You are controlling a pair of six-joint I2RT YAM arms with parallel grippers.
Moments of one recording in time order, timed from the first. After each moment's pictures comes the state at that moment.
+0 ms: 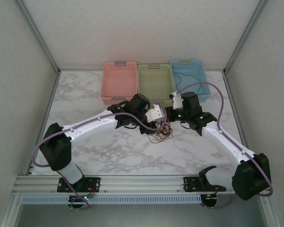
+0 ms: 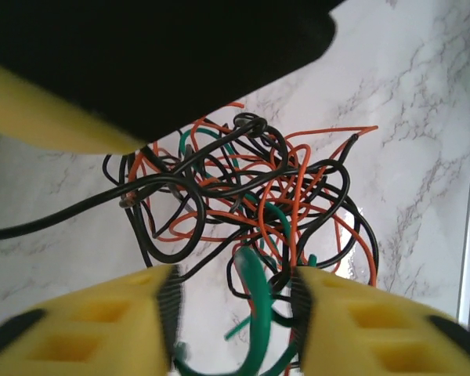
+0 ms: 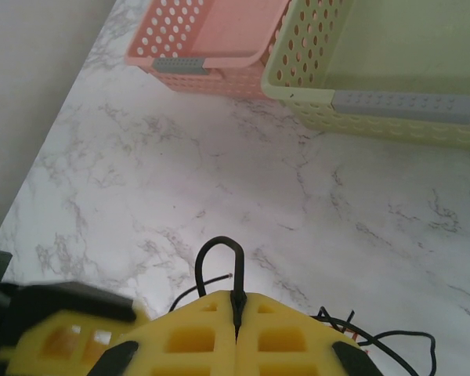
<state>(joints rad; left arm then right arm) -0.88 1.64 1.29 -0.52 0.35 0.29 0.47 1.21 0.89 -0.34 -0.40 0.35</state>
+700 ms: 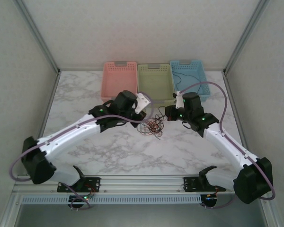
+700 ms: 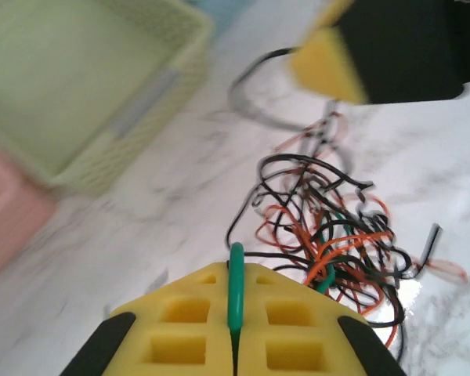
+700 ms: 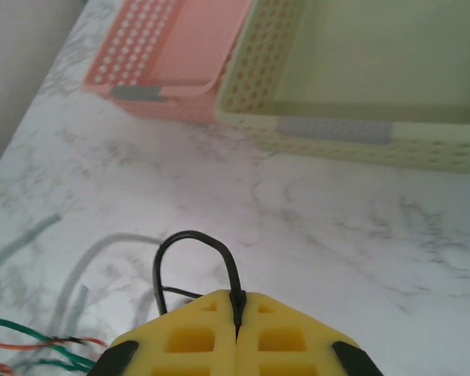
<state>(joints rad) -0.86 1.38 1.25 -0.58 -0.04 -0.01 0.47 1.17 0.89 -0.37 -0.22 0.35</state>
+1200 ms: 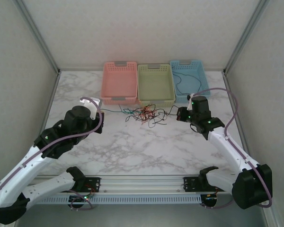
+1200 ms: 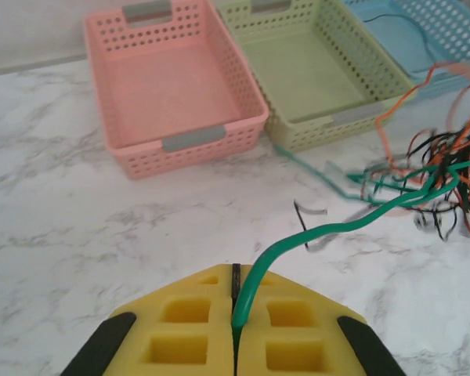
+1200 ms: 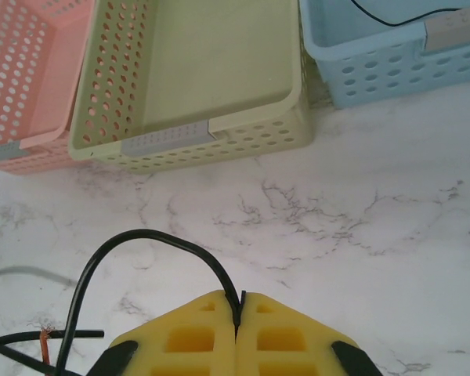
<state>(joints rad) -0.77 0.82 1.09 -0.84 -0.37 -0.27 0.33 1.12 0.79 -0.38 -0.11 0.46</state>
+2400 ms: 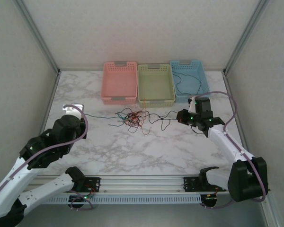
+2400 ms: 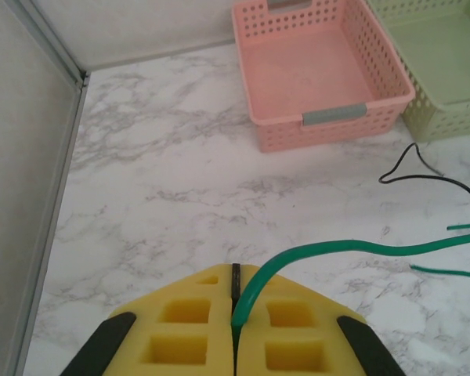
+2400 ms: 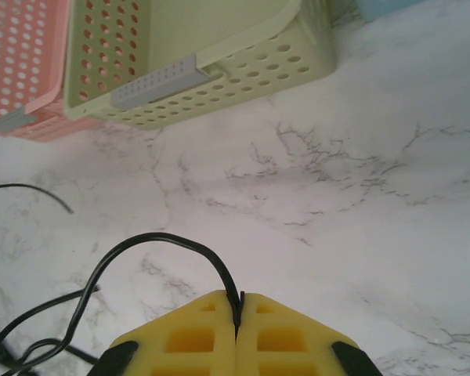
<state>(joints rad) -0.76 0.70 1.08 -1.05 -0.63 -0.27 0.22 1.17 0.74 -0.35 -0.37 0.48</state>
